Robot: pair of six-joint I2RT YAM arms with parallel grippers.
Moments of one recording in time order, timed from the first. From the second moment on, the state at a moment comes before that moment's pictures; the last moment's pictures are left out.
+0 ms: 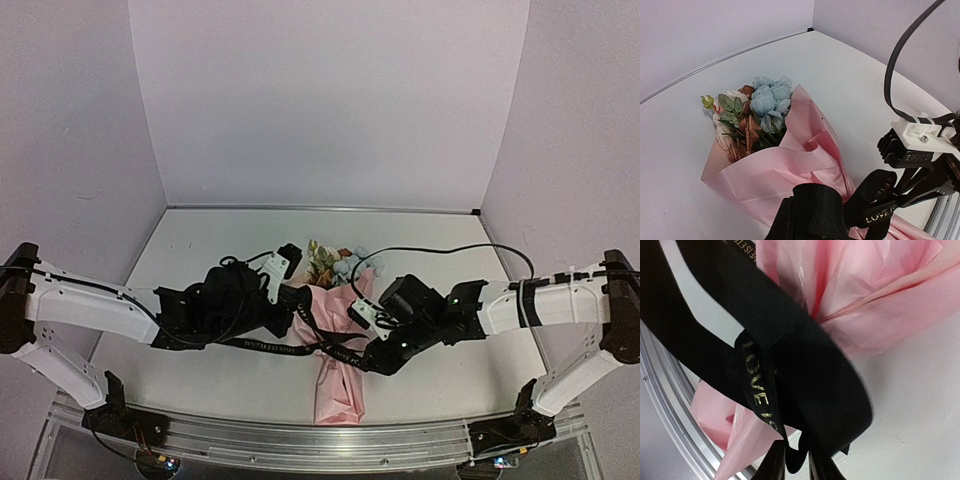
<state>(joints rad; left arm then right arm) -1.17 1.42 0.77 0.24 -0.34 -0.21 1.03 1.48 0.84 -0.40 -0.15 0.31</state>
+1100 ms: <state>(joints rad) -1.17 1.43 0.79 0.21 -0.28 -0.22 1.03 1.50 0.89 -0.48 -0.19 0.33</state>
